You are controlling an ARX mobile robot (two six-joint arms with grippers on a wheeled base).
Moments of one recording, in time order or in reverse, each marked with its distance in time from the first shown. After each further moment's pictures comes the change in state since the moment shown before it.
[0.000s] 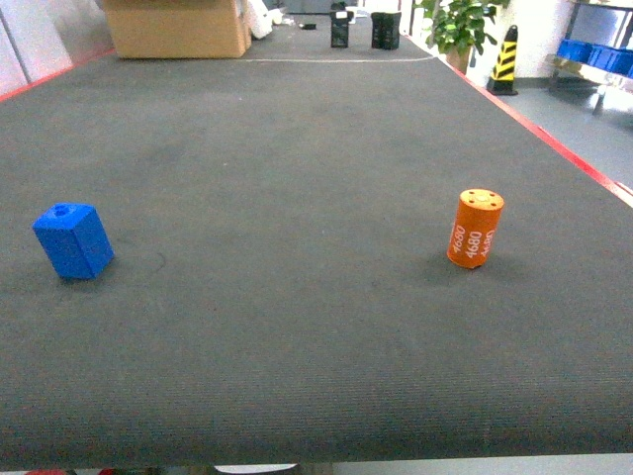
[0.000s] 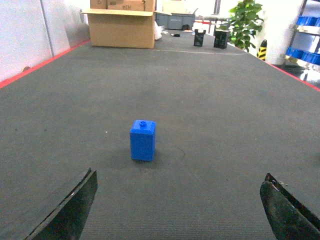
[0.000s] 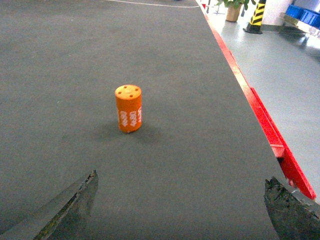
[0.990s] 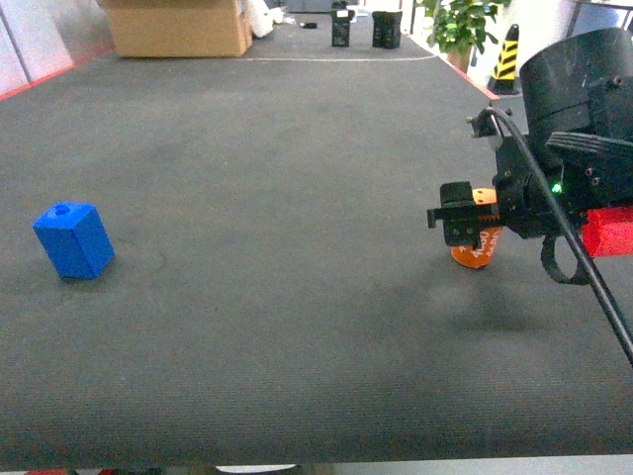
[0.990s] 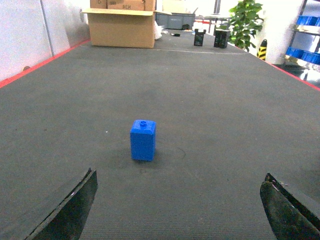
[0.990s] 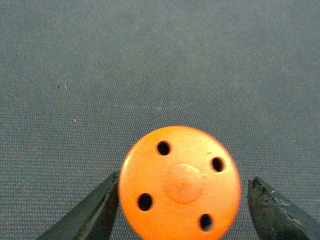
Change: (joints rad) left arm 0.000 0.000 0.000 0.000 0.001 0.000; right arm 0.134 1.419 1.114 -0.098 0.188 0.087
